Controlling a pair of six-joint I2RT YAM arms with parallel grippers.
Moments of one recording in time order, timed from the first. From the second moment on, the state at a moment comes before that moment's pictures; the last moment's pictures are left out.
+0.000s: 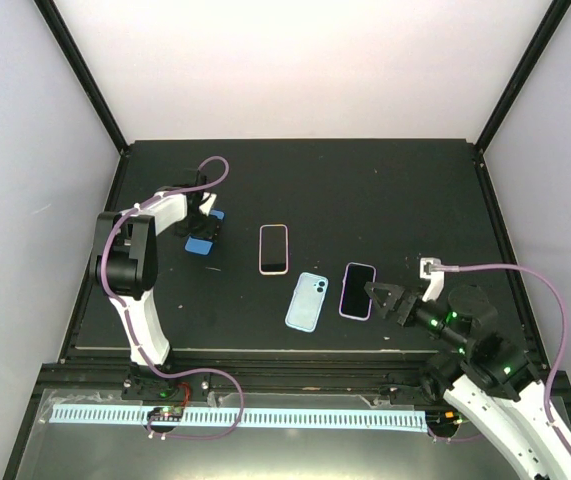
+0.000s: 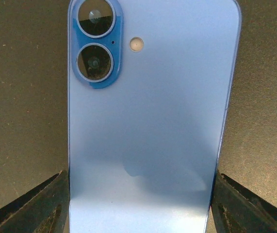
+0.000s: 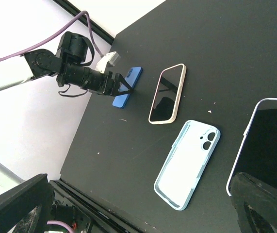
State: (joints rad) left arm -0.10 1.95 1.28 -0.63 -0.05 0.04; right arm 0.60 0.23 0.55 -0.66 -0.18 0.79
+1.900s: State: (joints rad) left arm -0.15 1.89 1.19 -0.63 0.01 0.04; right arm 0.60 0.19 0.51 -0.63 -0.23 0.84
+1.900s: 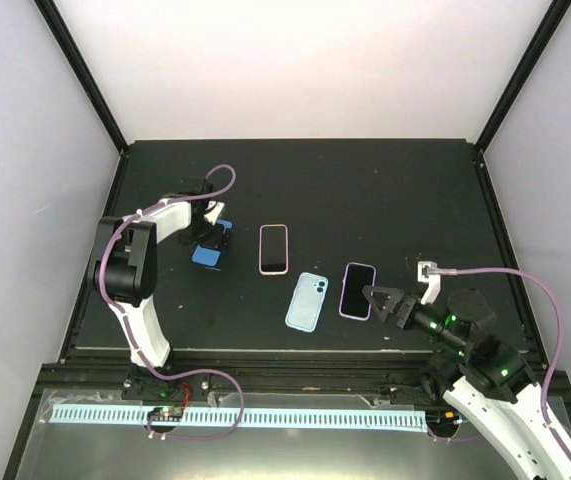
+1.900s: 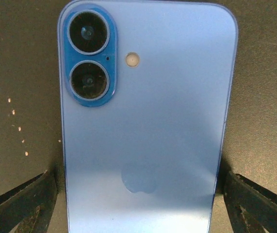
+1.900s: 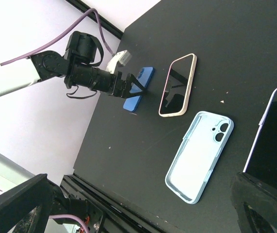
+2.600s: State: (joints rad) left arm -0.19 1.81 1.10 -0.59 0.04 -0.05; right arm 0.60 0.18 0.51 -0.64 -0.22 0.85
